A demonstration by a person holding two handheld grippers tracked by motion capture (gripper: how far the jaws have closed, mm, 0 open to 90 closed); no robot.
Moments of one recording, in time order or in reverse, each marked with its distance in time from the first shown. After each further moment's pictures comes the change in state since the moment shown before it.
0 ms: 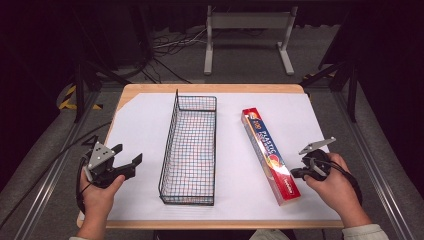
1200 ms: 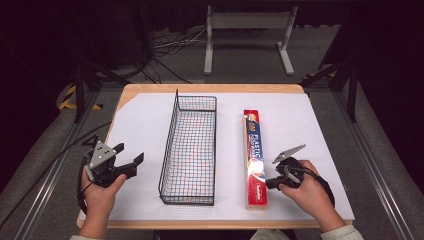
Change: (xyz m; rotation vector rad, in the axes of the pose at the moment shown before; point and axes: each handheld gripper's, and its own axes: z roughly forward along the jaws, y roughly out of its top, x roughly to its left) left arm -0.002 0.001 0.003 -0.004 -0.006 0.004; right arm 0.048 0.019 0.035 0.009 0.176 -0.059
